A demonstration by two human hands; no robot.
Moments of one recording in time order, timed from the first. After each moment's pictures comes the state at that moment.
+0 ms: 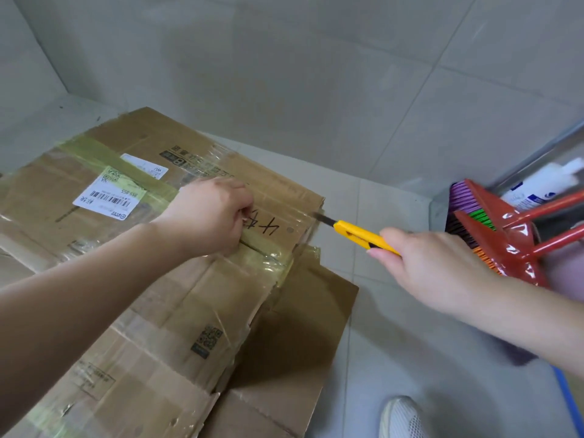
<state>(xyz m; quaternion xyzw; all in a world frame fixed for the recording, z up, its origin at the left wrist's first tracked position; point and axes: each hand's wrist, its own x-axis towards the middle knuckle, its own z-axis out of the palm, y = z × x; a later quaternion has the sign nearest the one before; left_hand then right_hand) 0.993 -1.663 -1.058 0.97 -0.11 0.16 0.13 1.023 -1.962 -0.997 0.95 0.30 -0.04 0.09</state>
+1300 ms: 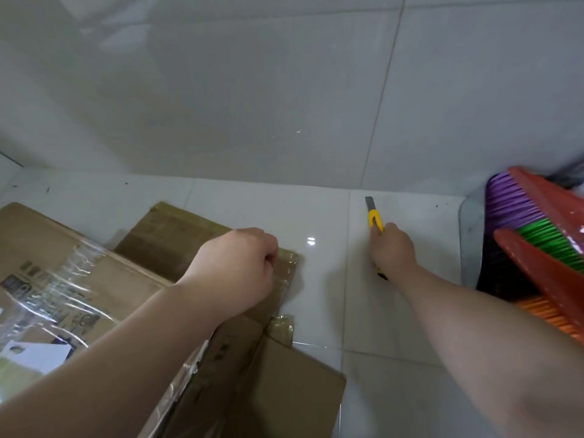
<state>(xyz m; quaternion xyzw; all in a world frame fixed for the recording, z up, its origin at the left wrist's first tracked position) 1.186 -1.799 -1.073 0.99 0.04 -0.09 0.13 1.324 -2.012 -1.254 0.94 -0.10 -0.14 -0.30</state>
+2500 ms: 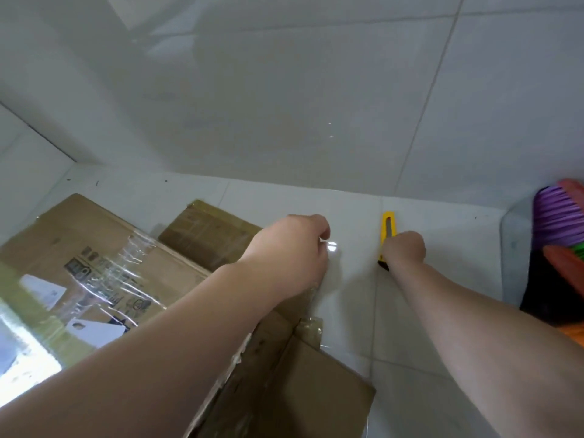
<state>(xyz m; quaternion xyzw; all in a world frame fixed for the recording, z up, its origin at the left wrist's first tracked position) 1.201 -1.809 -1.063 0.97 0.08 -0.12 0.19 1.331 -1.963 -1.252 0.89 -0.24 -0.13 -0.38</state>
